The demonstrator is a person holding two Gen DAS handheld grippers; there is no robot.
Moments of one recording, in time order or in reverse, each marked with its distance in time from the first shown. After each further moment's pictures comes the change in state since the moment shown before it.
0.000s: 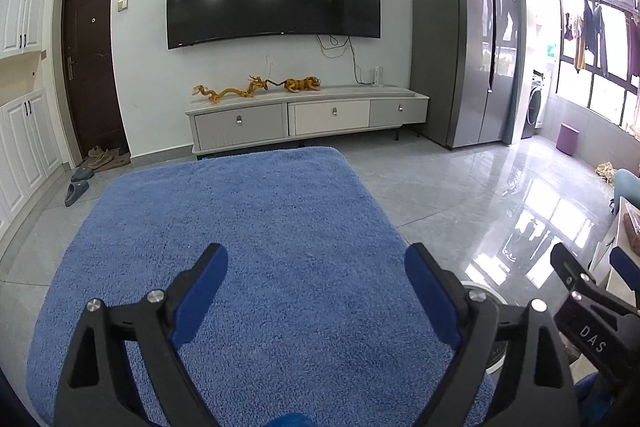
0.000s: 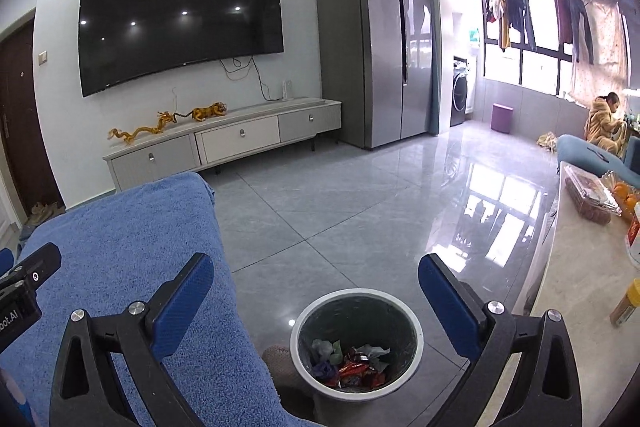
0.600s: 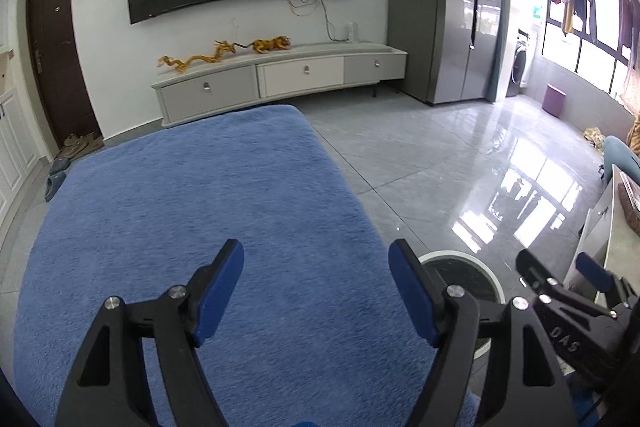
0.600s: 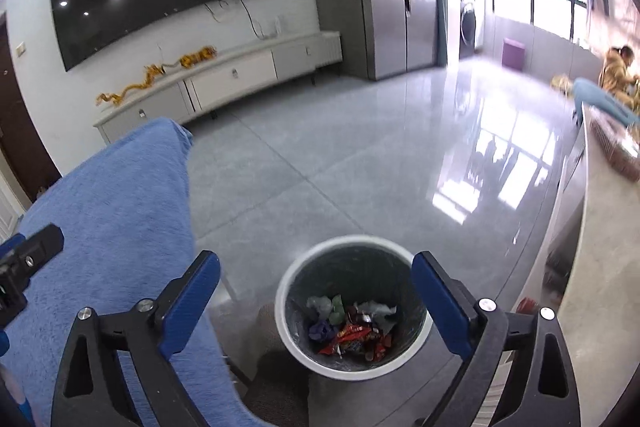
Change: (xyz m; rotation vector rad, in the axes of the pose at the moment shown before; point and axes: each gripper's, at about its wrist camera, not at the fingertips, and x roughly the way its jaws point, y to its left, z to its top) left arm 0.051 -0.049 0.000 0.054 0.155 -0.059; right arm 0.069 -0.036 -0.012 0.062 0.219 0.055
